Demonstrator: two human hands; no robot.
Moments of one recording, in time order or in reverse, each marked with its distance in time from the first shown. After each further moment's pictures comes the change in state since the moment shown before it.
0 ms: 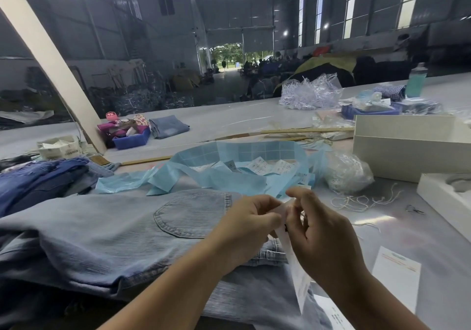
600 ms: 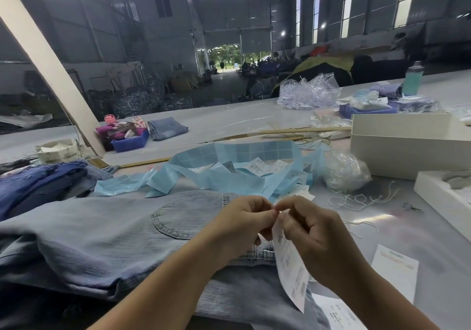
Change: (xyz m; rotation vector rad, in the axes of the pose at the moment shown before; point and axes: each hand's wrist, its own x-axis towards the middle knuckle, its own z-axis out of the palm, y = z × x) left_hand 0.002 0.002 -0.008 -0.036 -0.052 -0.069; right_hand -0.001 0.004 -0.009 0.367 -0.268 0.185
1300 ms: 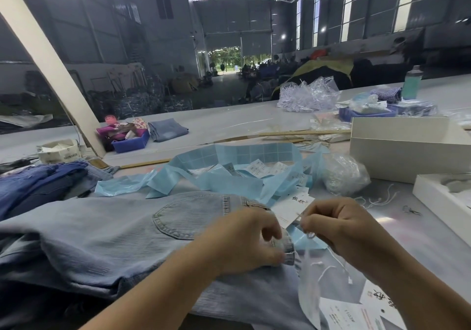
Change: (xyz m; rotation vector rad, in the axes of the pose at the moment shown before) left_hand -0.003 -0.008 -0.006 0.949 -0.036 0.284; right_hand 0.011 0.003 -0.038 0.319 -0.204 0.344
